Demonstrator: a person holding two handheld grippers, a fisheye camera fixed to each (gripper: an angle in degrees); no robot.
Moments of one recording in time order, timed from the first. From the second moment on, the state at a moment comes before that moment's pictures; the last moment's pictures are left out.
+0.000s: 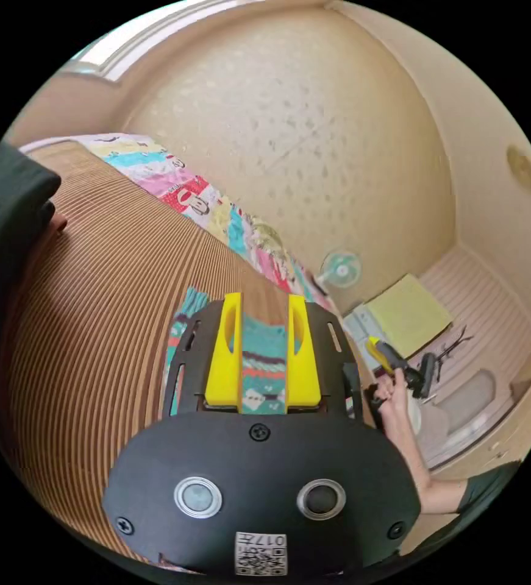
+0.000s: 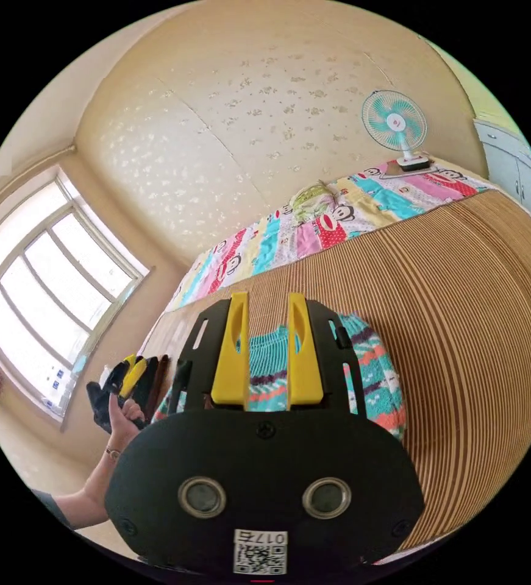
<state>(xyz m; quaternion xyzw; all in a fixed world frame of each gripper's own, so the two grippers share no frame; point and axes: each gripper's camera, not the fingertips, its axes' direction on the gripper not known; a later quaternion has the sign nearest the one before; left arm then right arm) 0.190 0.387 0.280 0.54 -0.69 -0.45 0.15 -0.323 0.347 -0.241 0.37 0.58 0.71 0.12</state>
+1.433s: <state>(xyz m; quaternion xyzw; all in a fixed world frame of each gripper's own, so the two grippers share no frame) 0.184 0.402 0.470 0.65 -0.67 -0.35 0.11 0.022 0.484 -0.204 0.16 0.24 0.83 0.48</state>
